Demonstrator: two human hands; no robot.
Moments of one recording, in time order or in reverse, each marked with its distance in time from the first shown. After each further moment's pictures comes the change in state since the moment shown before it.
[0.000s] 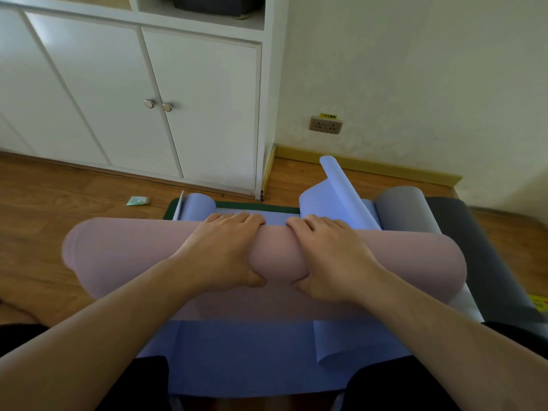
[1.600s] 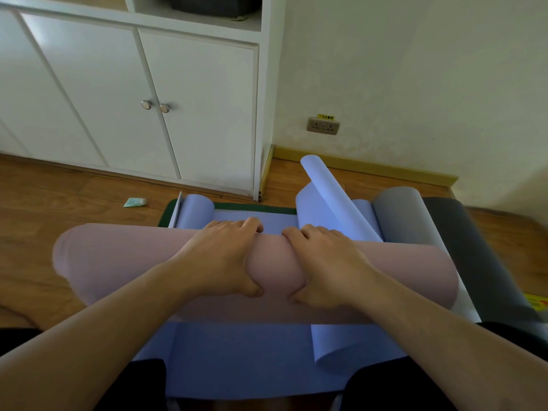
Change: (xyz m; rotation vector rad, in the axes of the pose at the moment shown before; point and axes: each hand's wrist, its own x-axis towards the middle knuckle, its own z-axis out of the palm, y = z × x) left_hand 0.001 0.001 0.004 -0.046 -0.100 -0.015; right_hand -0.002 0.000 0.005 0.026 -0.101 0.009
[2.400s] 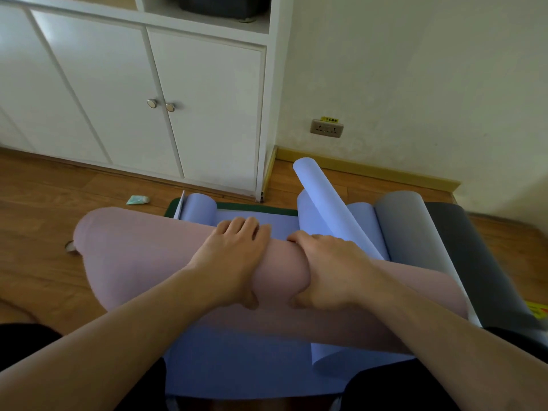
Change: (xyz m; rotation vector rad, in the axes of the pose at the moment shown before) left_hand -0.003 0.005 0.016 0.335 0.021 0.053; right_hand 0.000 0.001 -0.003 0.148 -0.098 0.066
